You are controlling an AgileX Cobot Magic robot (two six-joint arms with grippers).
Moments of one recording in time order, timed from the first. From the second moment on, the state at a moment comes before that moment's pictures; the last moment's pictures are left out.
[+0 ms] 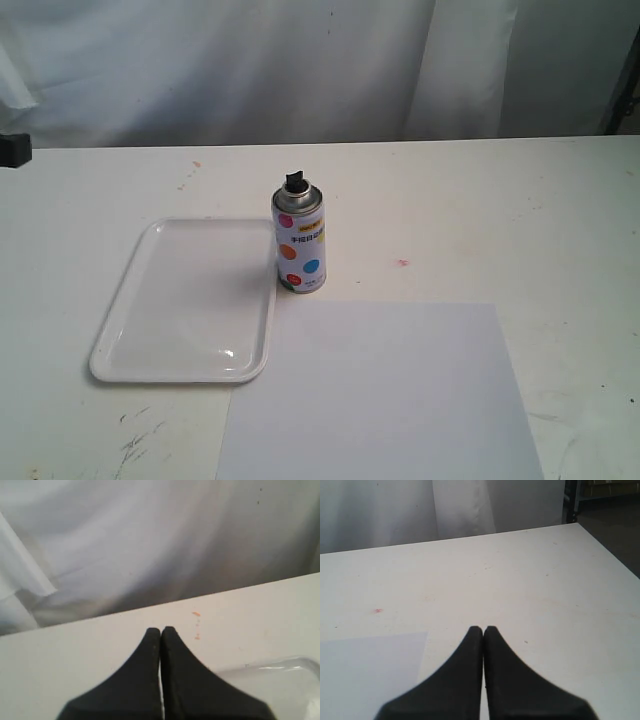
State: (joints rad) left arm -0.07 1.24 -0.71 0.24 -0.11 -0.08; right arm 0.07 0.01 0.00 0.02 0.35 0.06
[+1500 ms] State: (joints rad) left arm -0.11 1.53 -0.71 0.49 -0.36 -0.46; right arm 0.07 0.01 0.00 0.02 0.35 0.06
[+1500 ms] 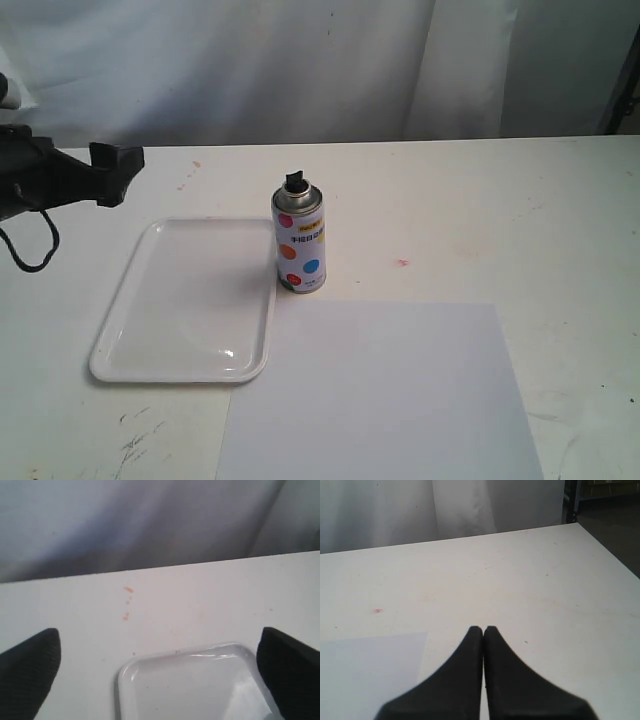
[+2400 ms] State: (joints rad) left arm -0.12 2.05 -0.83 1.04 -1.04 -0.59; right arm 0.07 0.01 0.00 0.02 0.35 0.06
